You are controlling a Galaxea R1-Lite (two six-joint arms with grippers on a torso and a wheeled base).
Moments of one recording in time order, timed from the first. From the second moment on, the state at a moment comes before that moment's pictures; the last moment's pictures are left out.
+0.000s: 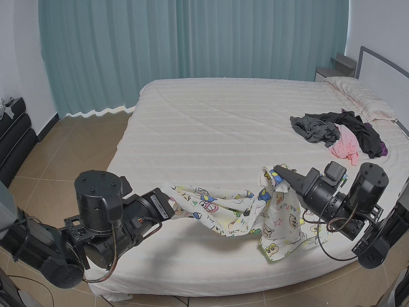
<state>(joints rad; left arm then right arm) -0.69 1.72 -0.47 -0.99 0.30 -0.76 0.54 1.83 -0.34 -1.55 0.07 0.90</state>
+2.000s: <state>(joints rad) -0.44 1.76 -0.93 -0.62 0.11 -0.55 0.14 1.71 -0.78 -1.22 0.23 0.68</state>
